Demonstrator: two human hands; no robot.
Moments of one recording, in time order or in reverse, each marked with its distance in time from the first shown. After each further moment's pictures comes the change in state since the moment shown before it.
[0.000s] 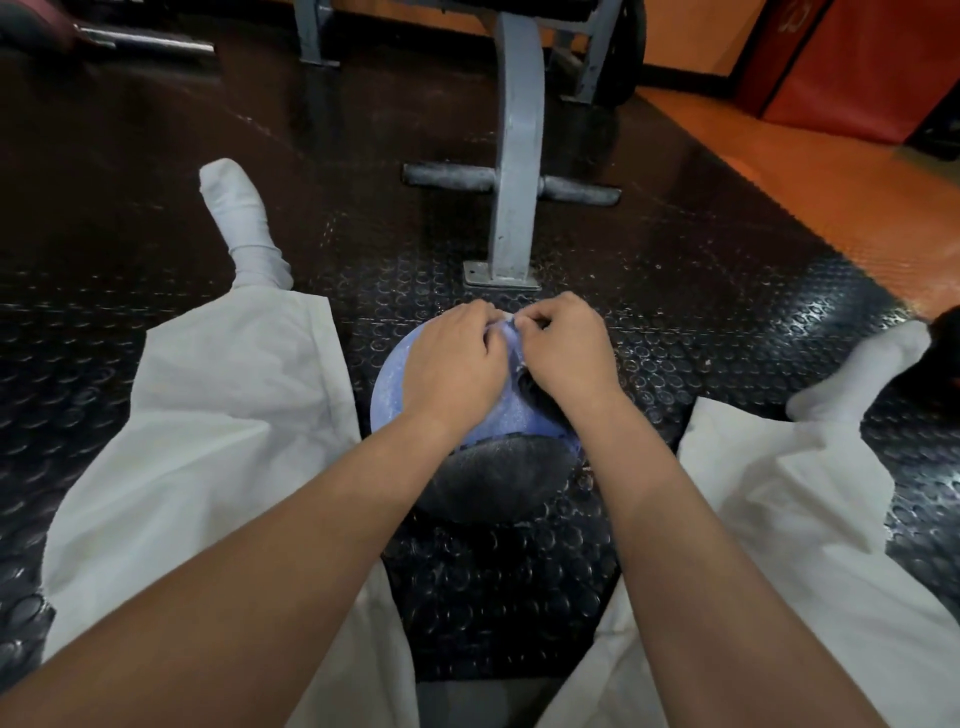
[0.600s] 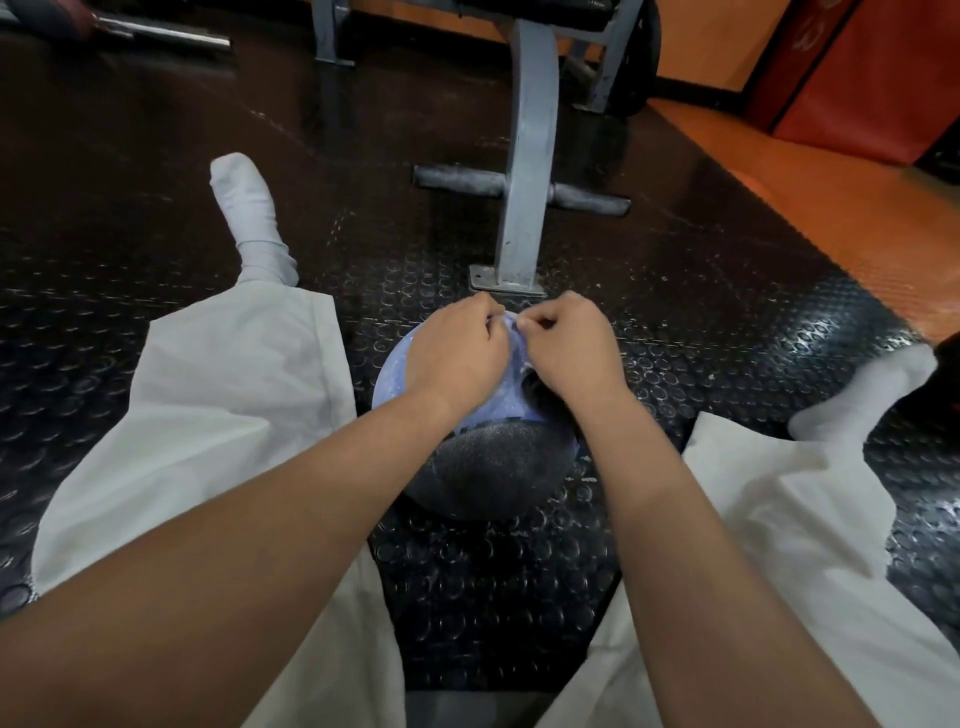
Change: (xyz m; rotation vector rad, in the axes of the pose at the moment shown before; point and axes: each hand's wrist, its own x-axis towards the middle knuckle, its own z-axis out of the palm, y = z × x) left_hand 0.023 -0.005 0.005 -0.009 -0.015 -0.066; right_hand 0.006 -0.006 -0.006 -0.039 -0.053 -0.037
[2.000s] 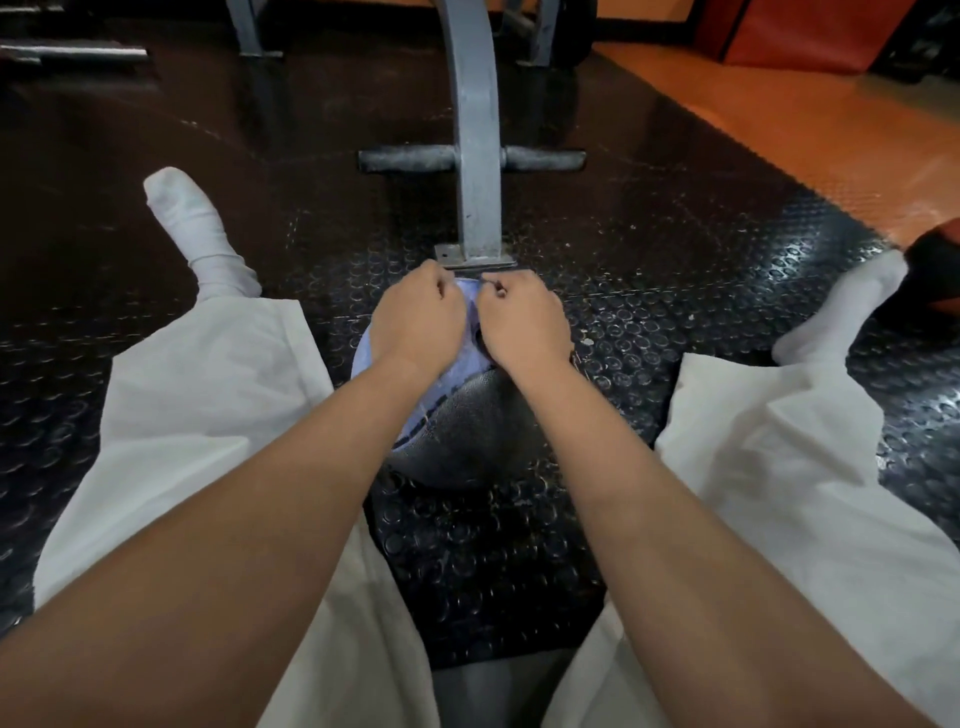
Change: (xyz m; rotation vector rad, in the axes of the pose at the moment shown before) left_hand 0.017 -0.003 -0.002 0.023 -0.034 -0.072; right_hand 0.002 0.002 0.029 0.086 0.097 0.219
